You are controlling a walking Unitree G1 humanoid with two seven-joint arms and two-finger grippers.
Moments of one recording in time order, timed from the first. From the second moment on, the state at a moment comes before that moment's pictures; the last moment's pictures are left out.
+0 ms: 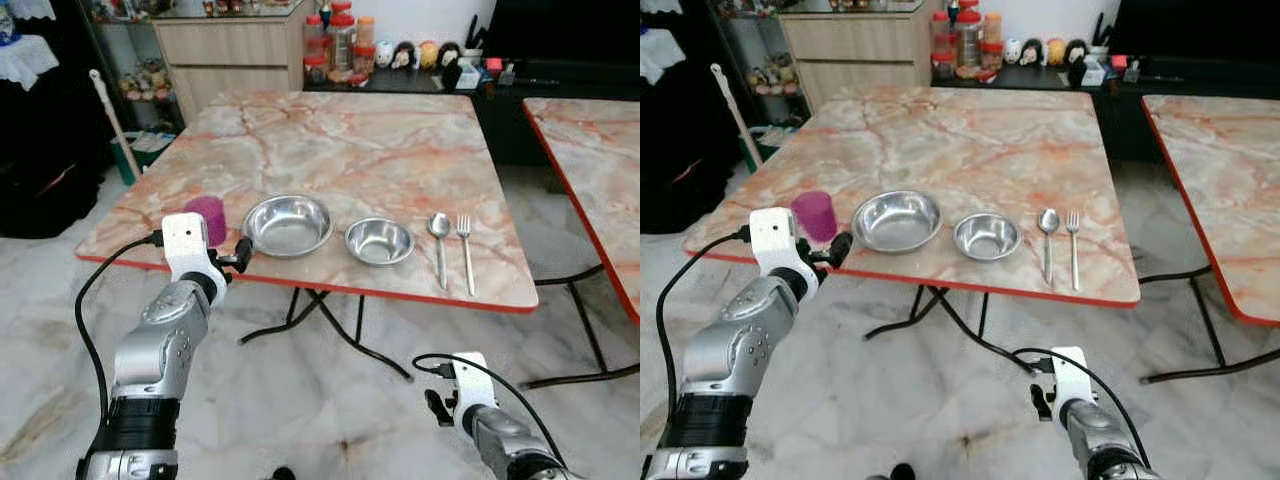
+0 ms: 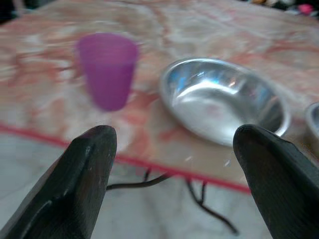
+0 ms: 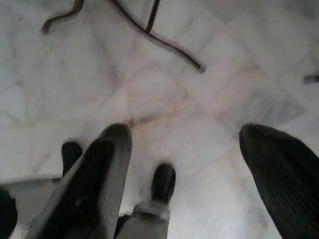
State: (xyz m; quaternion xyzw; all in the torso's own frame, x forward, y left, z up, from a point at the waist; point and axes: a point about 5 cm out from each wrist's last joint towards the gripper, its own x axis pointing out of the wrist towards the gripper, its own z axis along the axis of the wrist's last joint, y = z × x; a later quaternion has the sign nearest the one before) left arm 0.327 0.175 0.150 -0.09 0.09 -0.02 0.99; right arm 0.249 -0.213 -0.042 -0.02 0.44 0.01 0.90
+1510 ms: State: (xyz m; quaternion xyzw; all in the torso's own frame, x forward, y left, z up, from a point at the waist) left arm 0.348 0.172 0.169 -0.10 0.02 -0.02 0.99; right arm 0.235 -0.214 -0.052 0.01 0.47 -0.01 0.88
